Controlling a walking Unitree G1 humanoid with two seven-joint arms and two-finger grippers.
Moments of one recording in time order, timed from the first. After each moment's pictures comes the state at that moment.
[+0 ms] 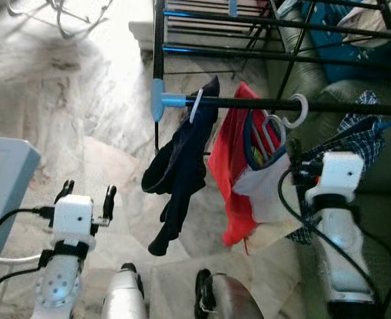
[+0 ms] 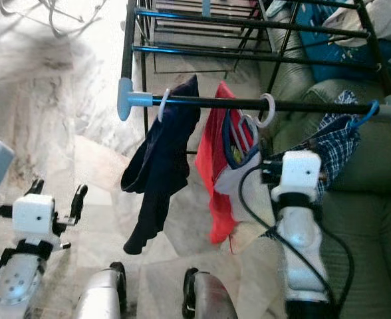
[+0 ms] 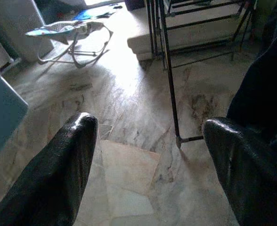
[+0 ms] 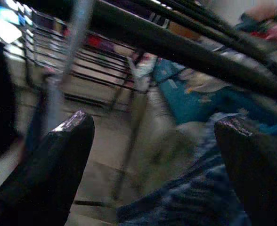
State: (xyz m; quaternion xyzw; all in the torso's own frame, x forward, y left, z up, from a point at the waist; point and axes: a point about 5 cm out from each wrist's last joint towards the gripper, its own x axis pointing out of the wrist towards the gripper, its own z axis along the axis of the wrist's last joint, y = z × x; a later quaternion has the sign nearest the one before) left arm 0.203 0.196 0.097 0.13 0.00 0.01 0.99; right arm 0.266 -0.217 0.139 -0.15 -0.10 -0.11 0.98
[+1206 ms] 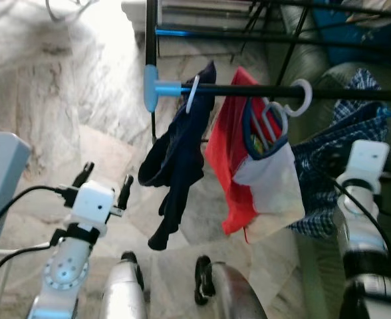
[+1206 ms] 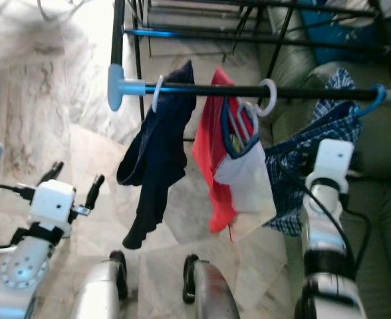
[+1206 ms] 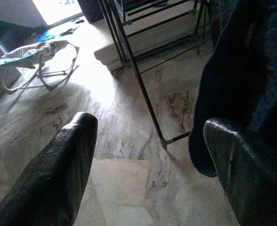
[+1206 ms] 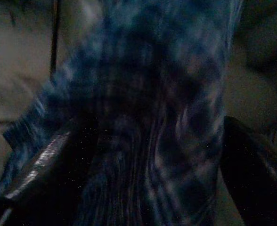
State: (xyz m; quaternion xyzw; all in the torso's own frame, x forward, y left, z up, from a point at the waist) left arm 0.217 0.183 0.113 0.20 -0.04 -0.06 0.98; right arm 0.312 -0.289 0.101 -0.10 0.09 -0.26 0.96
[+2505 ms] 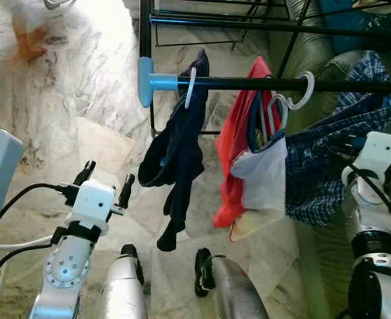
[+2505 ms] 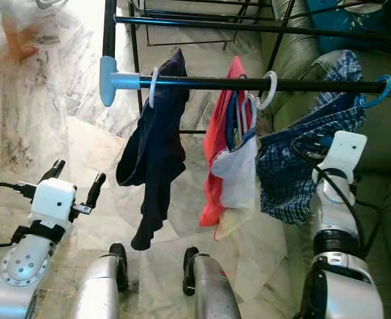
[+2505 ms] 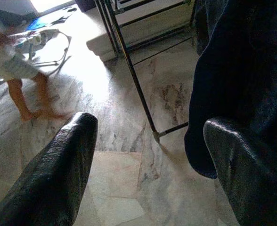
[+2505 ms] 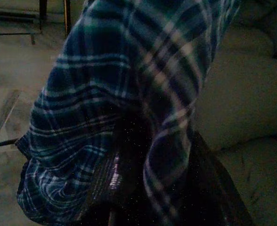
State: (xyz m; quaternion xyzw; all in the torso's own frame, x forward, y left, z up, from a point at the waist) left arm 0.220 0.178 0.113 0.19 -0.03 -0.06 0.98; right arm 0.327 -0.306 0.118 -0.04 0.04 -0.23 0.97
